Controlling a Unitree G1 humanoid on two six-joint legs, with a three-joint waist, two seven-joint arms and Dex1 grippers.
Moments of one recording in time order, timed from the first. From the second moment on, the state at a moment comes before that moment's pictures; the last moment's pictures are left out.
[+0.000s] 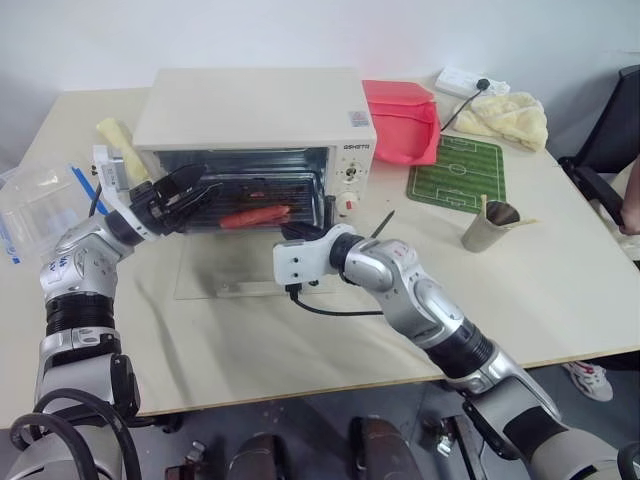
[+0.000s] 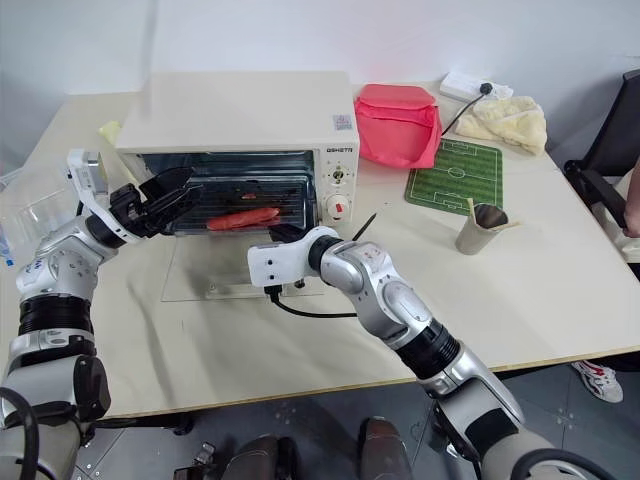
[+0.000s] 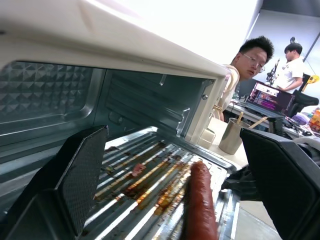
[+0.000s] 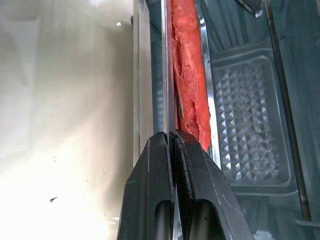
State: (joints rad) left arm -0.81 0.63 0.33 0.68 -0.58 0.33 -1.18; right arm -0.76 -0.28 0.55 -0.06 -0.69 0.13 0.62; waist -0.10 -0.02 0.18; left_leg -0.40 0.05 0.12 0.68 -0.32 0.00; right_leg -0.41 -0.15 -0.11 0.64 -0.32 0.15
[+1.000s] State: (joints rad) left arm -0.62 0.73 0.44 0.44 -0.65 0.54 -1.05; right arm -0.56 -0.42 0.49 -0.38 -0.67 0.11 0.76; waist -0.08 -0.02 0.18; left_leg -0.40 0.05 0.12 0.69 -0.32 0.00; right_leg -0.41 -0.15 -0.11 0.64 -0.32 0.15
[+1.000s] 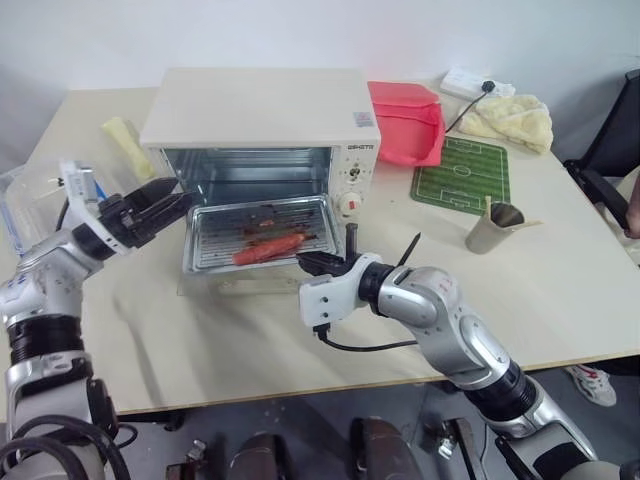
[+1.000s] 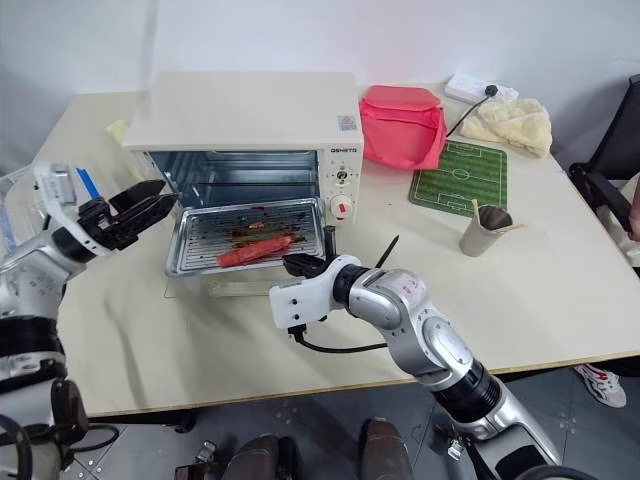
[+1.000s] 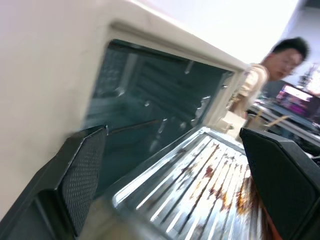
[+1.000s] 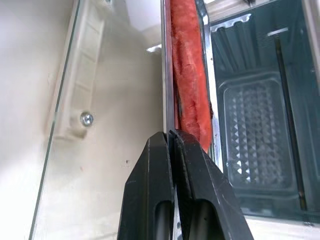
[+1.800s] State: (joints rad) left arm -0.45 0.63 0.78 0.10 -1.19 1.61 -0.44; right arm -0.48 -0.54 0.38 -0.40 -0.57 -0.24 0.64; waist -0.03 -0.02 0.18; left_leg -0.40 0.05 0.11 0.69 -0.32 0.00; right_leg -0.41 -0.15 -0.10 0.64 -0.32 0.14
